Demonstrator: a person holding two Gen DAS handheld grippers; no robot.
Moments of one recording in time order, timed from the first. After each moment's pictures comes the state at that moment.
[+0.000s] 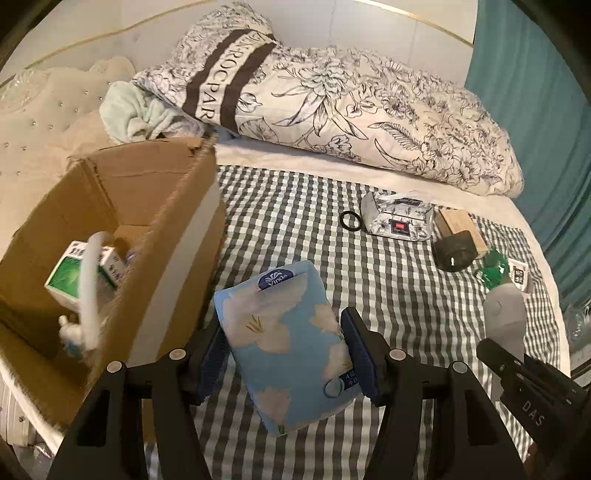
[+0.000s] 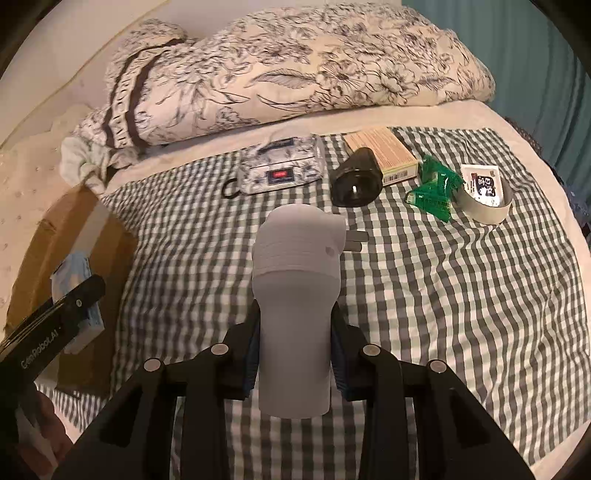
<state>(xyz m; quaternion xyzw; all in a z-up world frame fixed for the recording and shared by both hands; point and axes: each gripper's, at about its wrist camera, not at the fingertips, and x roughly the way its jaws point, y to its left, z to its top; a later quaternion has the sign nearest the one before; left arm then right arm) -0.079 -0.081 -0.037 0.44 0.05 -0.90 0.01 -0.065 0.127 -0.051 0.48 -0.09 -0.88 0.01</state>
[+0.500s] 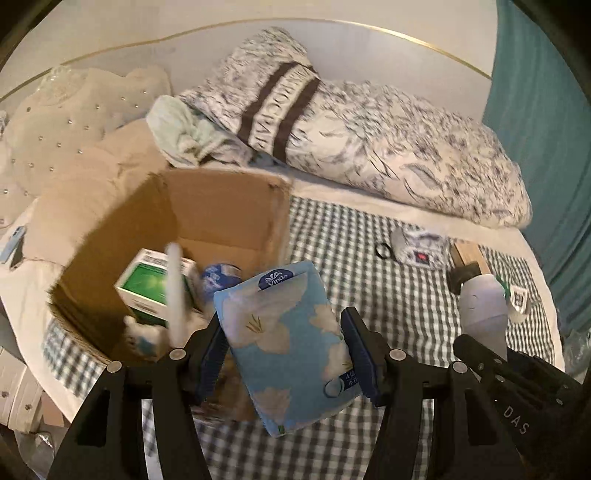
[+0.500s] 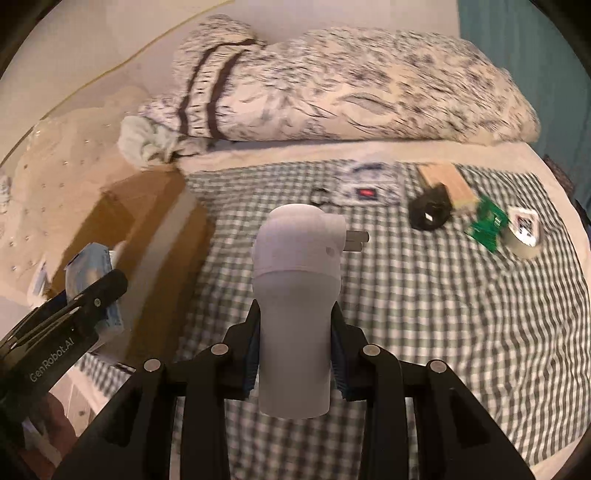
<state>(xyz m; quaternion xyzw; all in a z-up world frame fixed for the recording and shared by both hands) -0.042 -0.146 0.018 0.40 0.07 -0.91 0.06 -0.045 0.044 -0.007 0.45 -0.05 -0.88 0.11</state>
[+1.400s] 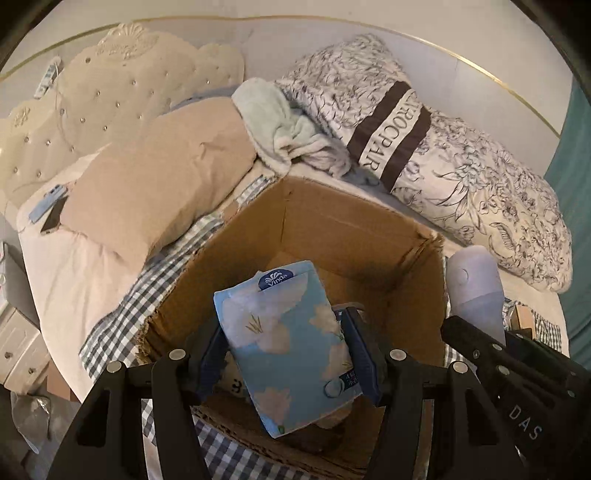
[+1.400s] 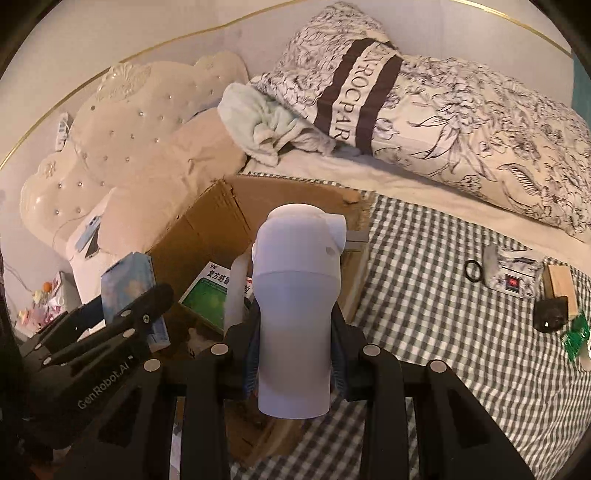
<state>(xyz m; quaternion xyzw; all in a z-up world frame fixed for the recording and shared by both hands) -0.063 -0.298 0.003 0.41 0.14 -0.89 0.15 -0.100 -0.142 0.013 0.45 0.02 -0.86 0.24</state>
